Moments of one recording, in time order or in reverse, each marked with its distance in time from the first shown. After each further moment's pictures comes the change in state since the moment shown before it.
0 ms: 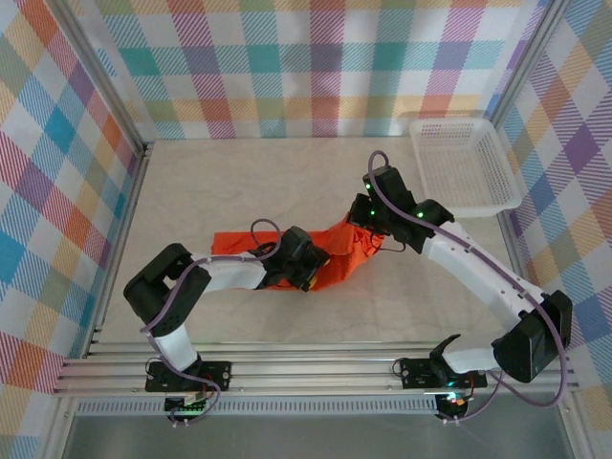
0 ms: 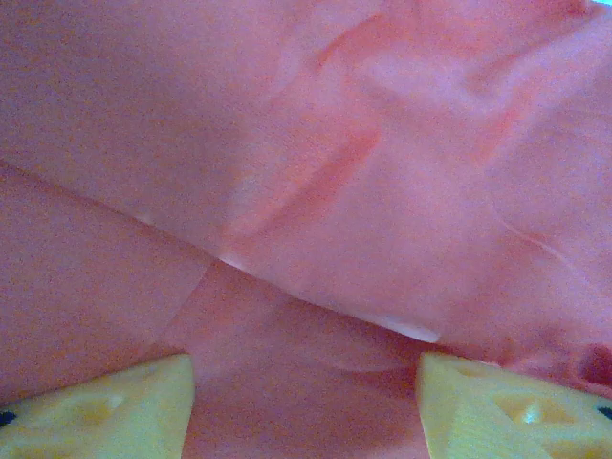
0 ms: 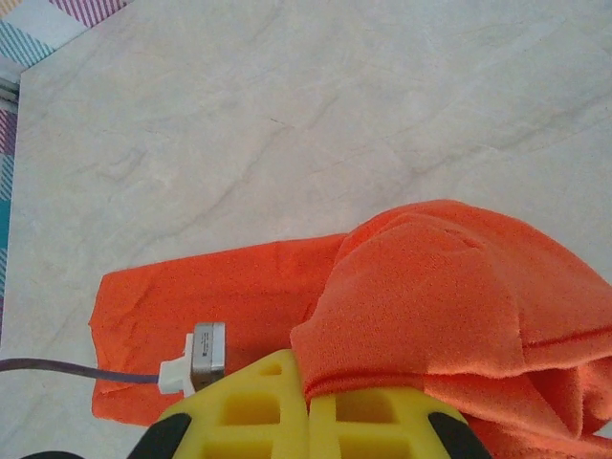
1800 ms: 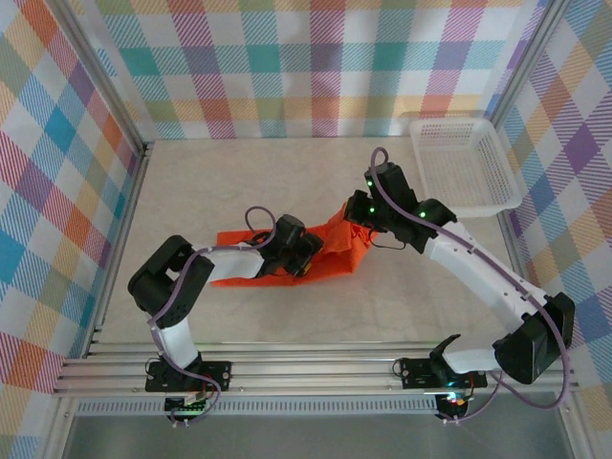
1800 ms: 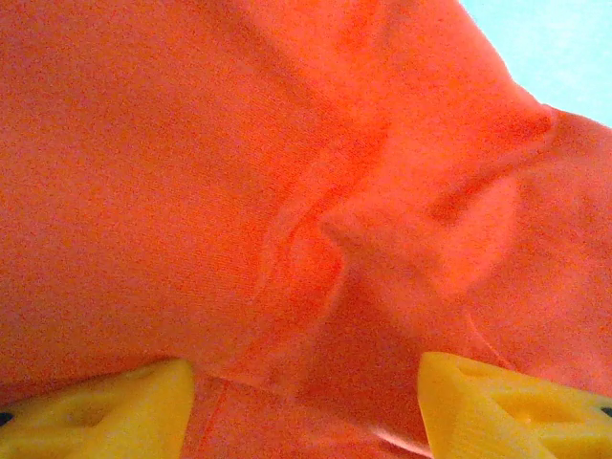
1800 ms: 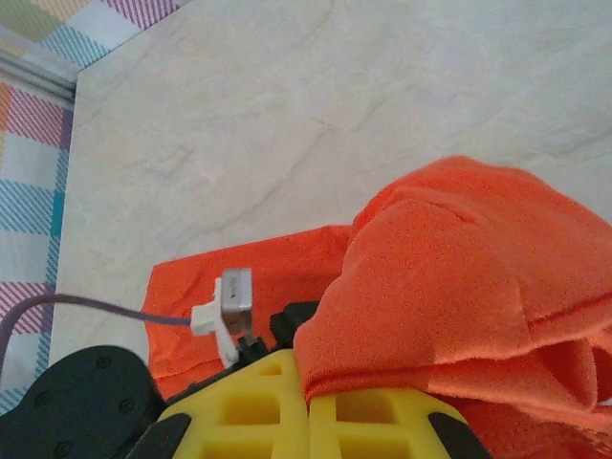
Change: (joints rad) left arm 0.086 0.062 0.047 0.045 -0.004 0.104; right arm -0.002 -0.011 0.014 0.034 -0.052 0.000
